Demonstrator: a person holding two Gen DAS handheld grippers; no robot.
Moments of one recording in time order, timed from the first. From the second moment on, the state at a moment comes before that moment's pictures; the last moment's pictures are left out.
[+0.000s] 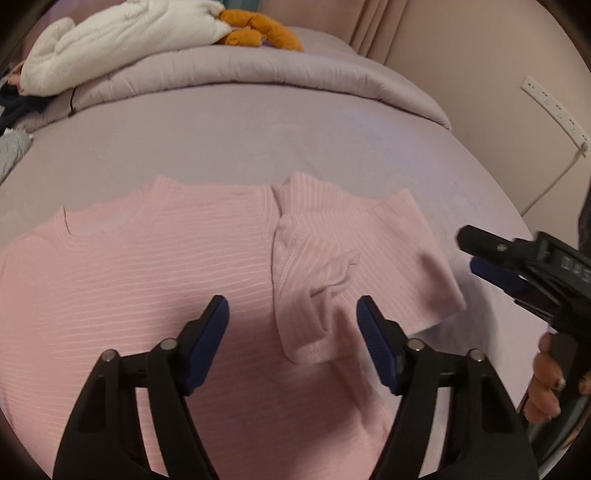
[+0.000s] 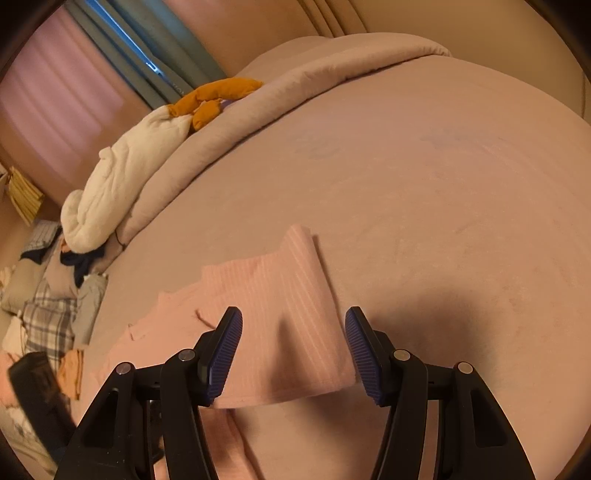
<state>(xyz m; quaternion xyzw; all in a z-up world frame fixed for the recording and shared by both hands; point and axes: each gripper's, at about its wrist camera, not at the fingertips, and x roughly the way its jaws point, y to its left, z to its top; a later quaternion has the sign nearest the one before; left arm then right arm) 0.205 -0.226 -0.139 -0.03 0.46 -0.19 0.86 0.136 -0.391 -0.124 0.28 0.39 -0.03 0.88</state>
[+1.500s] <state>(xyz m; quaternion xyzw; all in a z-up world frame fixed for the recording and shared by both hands) 0.177 -0.074 0.008 -0.21 0.30 -0.08 0.93 0.164 -0.354 -0.141 0.25 0.44 0.05 0.86</state>
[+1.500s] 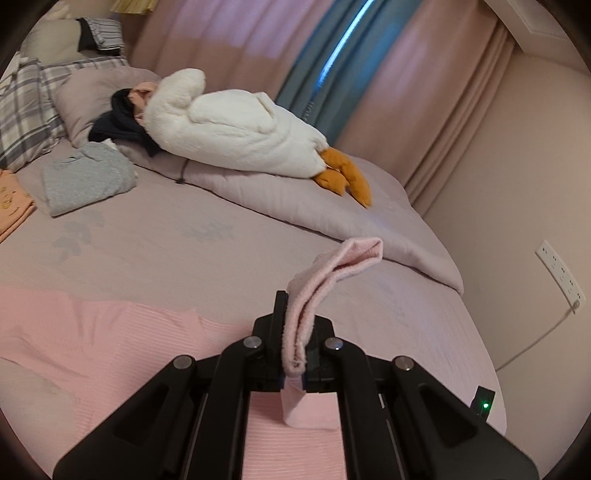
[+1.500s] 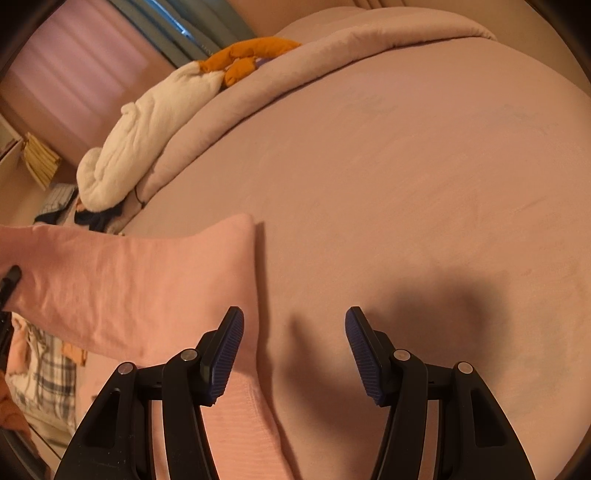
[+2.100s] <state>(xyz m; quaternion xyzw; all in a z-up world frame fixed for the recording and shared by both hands) 0.172 -0.031 -0.012 -0.23 0.32 -0.04 0.92 0.188 -0.290 -0.159 0.14 0.48 0.07 0.86</state>
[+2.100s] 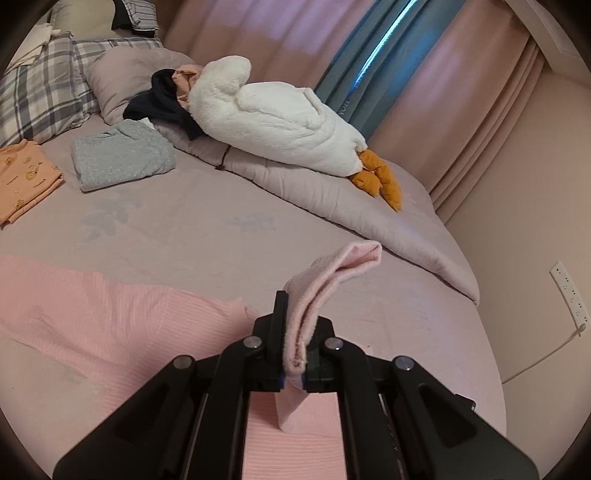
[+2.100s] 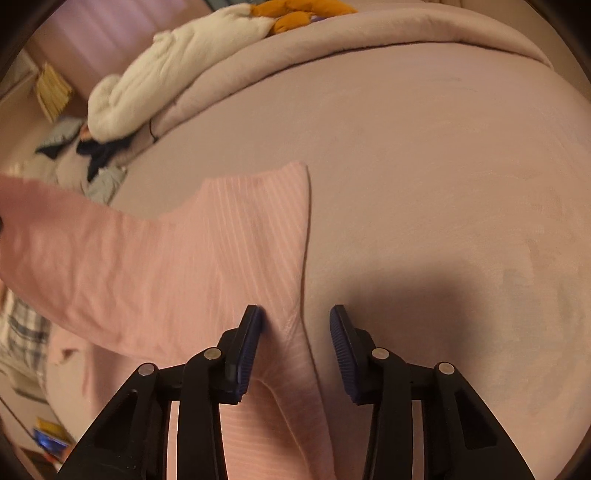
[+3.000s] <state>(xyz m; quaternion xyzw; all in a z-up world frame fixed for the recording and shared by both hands) 0.172 0.018 -0.061 -0.22 0.37 0.01 0.90 0.190 -0.284 -0.160 0.11 0.48 0.06 0.87</state>
